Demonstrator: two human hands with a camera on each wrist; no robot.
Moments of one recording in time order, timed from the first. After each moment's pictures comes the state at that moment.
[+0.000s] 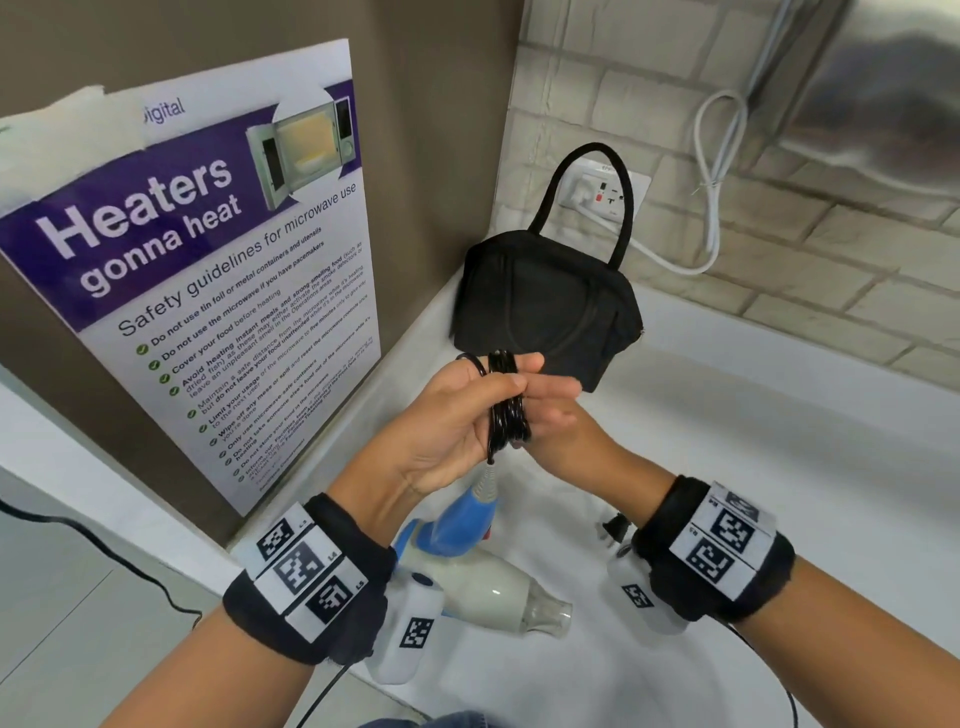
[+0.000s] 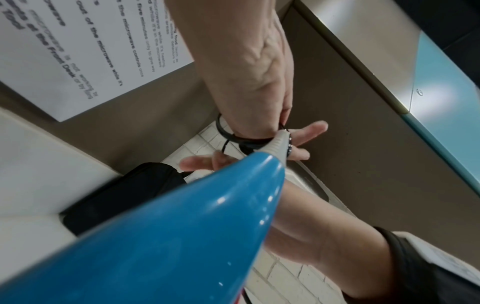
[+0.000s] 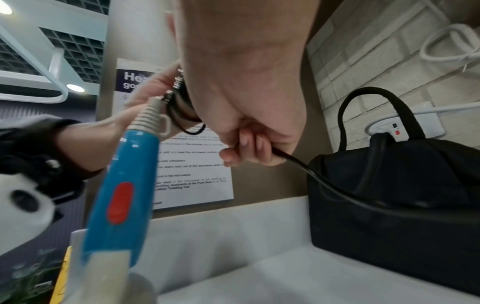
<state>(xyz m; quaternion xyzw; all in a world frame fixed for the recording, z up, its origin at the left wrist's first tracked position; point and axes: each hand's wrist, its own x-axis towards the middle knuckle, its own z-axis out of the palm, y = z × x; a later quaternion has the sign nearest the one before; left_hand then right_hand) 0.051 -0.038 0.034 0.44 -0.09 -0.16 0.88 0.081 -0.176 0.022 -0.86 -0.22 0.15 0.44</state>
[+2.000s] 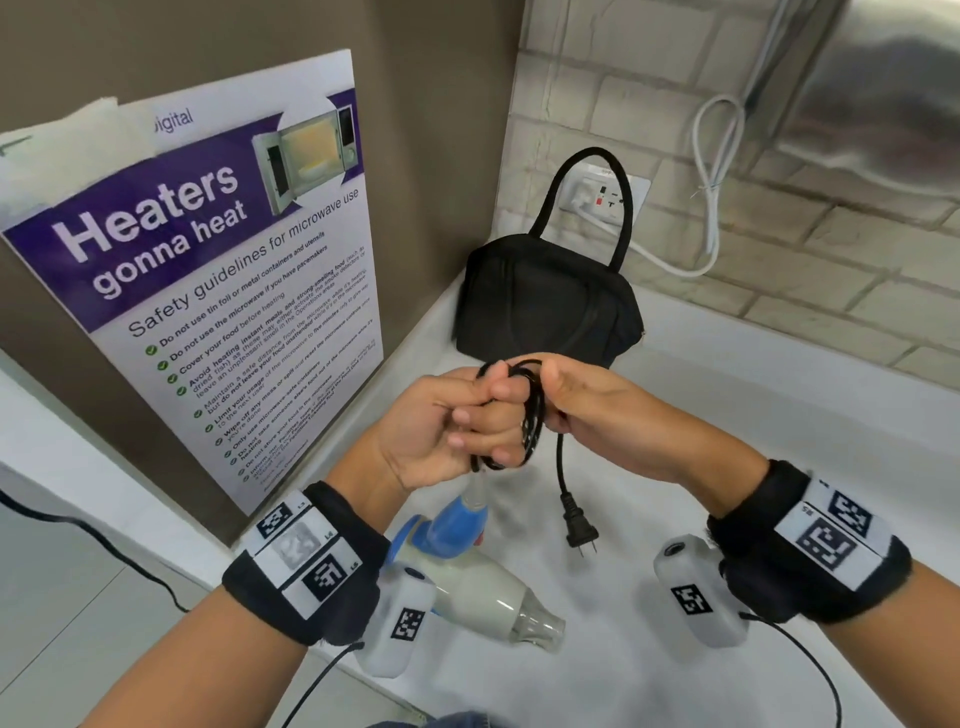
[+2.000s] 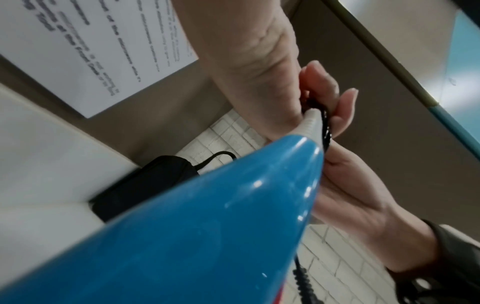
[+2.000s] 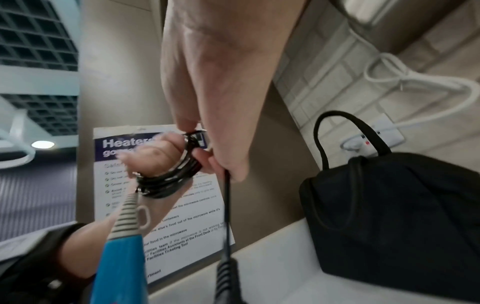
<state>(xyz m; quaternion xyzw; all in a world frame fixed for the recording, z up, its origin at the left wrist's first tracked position) 0.059 -0.022 0.028 0.29 -0.18 -0.38 0.86 0.086 -0.200 0.052 -0.73 -0.25 0.29 0.57</state>
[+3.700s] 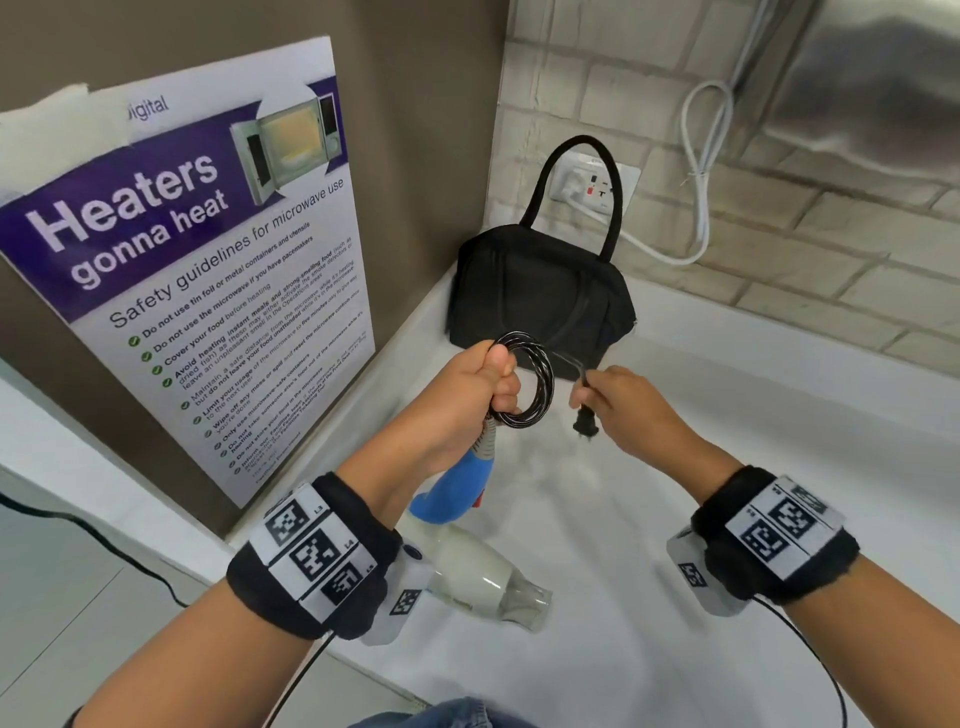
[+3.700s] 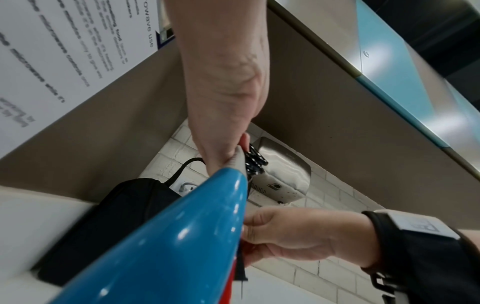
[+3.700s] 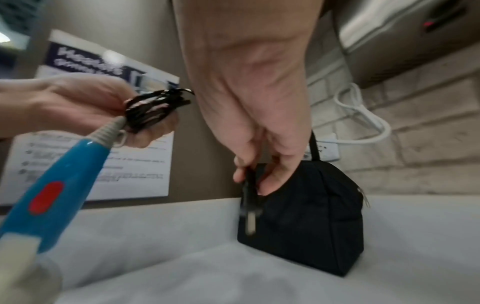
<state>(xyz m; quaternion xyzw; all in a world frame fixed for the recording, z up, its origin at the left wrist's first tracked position) 0.067 -0.055 0.024 0.63 0.01 -0.10 0.77 0.120 -0.245 -0.005 -0.97 -0.14 0.06 0.20</state>
